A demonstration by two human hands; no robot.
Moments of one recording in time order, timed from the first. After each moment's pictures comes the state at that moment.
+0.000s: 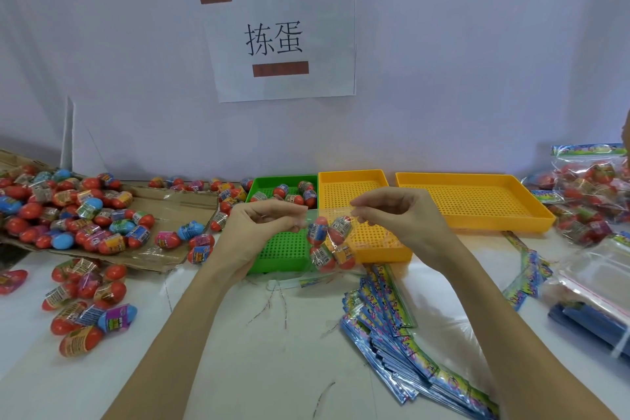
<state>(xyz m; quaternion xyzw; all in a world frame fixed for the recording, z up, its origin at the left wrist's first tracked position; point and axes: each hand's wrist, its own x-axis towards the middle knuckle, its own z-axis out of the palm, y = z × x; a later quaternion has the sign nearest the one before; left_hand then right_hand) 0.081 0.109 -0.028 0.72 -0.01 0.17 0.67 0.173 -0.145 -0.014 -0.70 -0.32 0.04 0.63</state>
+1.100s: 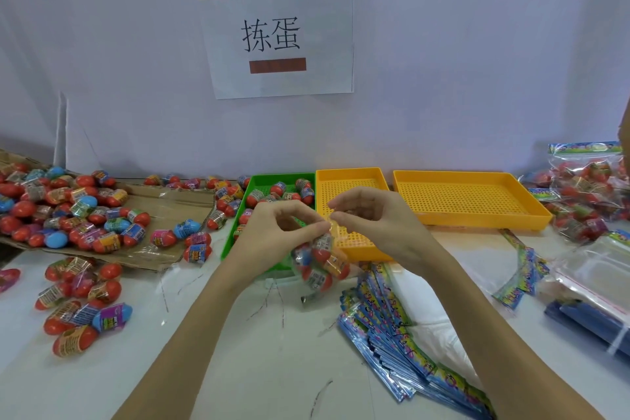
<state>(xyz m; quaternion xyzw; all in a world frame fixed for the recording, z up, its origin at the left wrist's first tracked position) 0.076 0.078 -0.017 0.83 -0.03 0.13 0.54 0.164 -0.123 -0.019 -0.70 -0.36 0.08 0.61</state>
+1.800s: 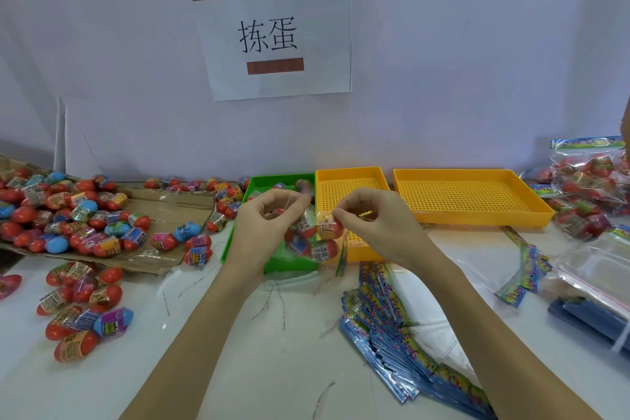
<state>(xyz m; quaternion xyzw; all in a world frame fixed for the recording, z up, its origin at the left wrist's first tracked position) 0.080 0.076 -0.019 0.74 0.09 0.23 0.63 0.160 -0.115 -0.016 -0.78 -0.34 -0.02 0.53</state>
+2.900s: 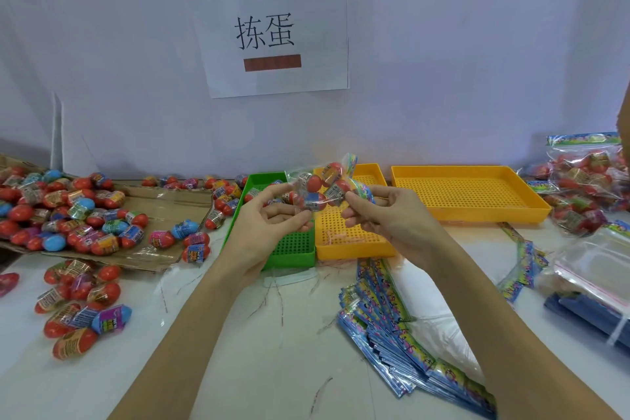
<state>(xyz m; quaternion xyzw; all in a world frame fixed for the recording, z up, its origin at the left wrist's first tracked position) 0.084 0.084 -0.027 0.68 0.05 0.15 0.71 0.164 -0.131 -0.012 -0.64 -0.20 0.17 0.72</state>
